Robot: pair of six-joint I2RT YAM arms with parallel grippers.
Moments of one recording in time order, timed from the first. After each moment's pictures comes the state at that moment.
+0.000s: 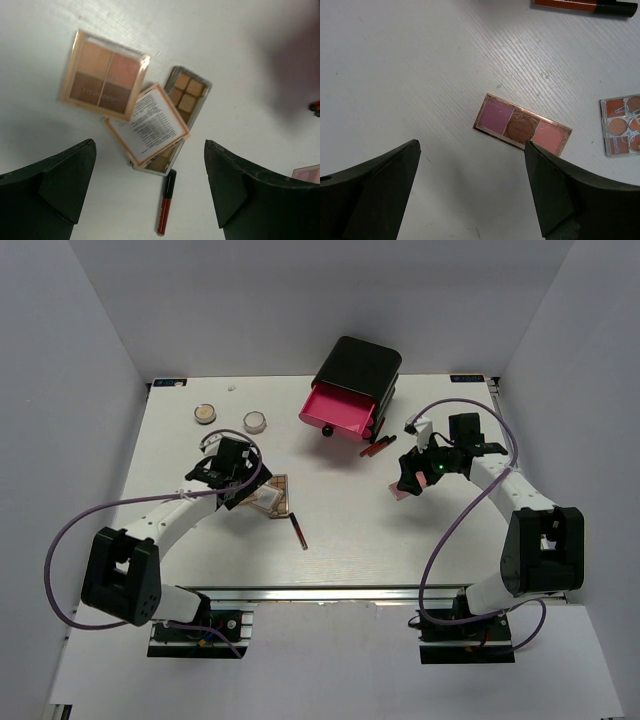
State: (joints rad) left arm -0.36 1.38 0.88 -0.38 -0.22 -0.90; right arm 0.11 1.50 1.03 -0.51 -0.62 -0.55
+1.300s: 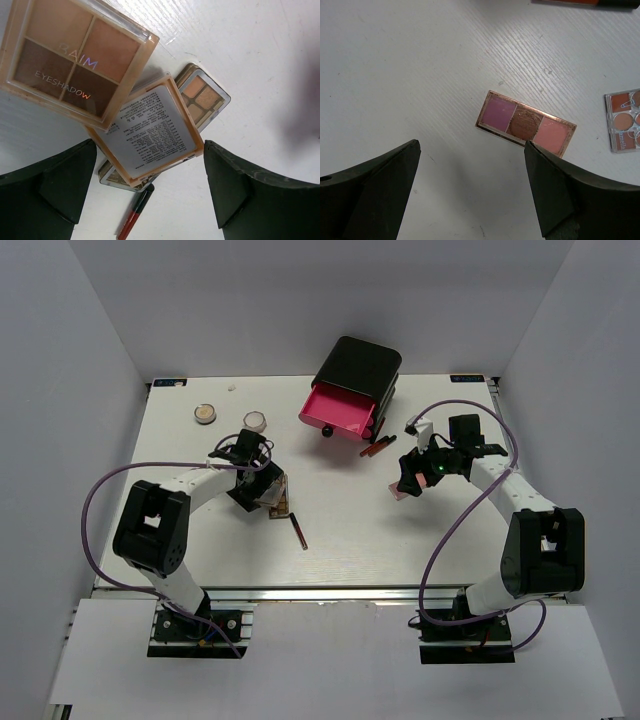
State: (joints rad) left arm -0.36 1.68 1.02 -0.48 -0.11 -1.16; right arm 0.11 1.49 1.02 -0.51 -0.61 -0.52
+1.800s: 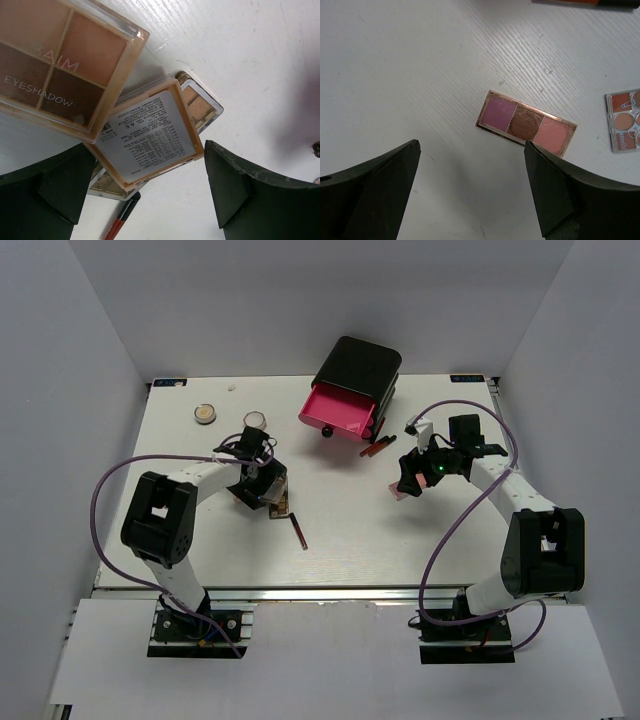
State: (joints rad) left arm -0.36 1.75 1.07 -0.48 -0.08 -1.21; right arm 0.11 1.49 1.02 -0.51 -0.61 -0.52
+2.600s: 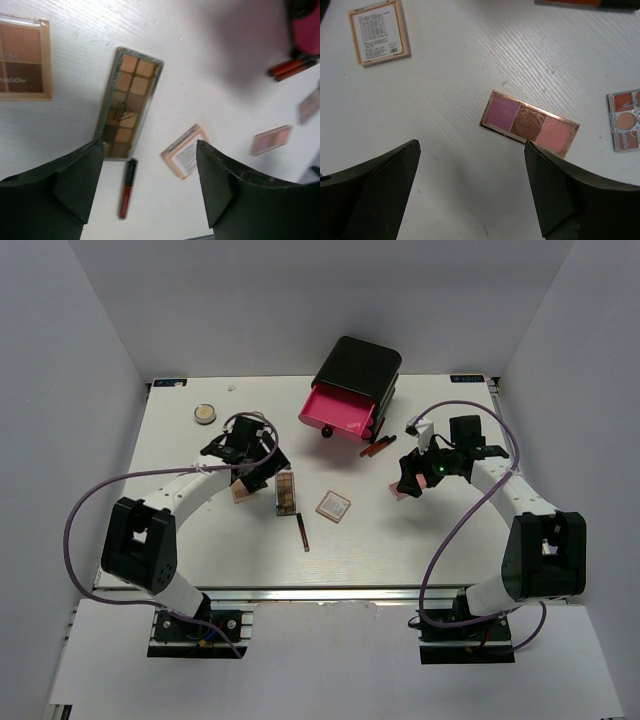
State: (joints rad) left arm -0.38 1.56 1.08 -0.44 -0.01 -0.96; right arm 0.11 1.47 1.01 -0.51 -0.62 -0.52
